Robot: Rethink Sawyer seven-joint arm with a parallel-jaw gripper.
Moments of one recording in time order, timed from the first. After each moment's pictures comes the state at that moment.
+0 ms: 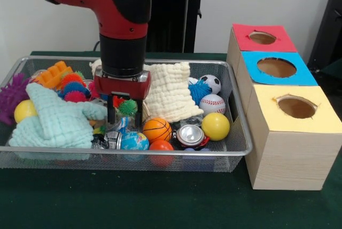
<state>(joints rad) -0.43 -0.46 0.03 1.63 -0.08 0.25 1.57</state>
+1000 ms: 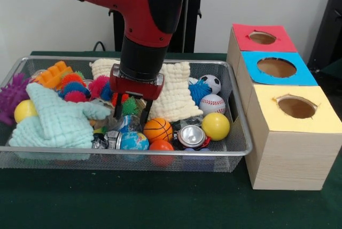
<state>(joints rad) -0.20 -0.38 -0.19 1.54 -0.07 0.30 1.57</state>
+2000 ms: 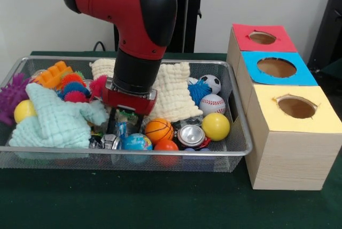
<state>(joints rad) -0.20 -0.32 -0.22 1.51 0.00 0.16 1.57</state>
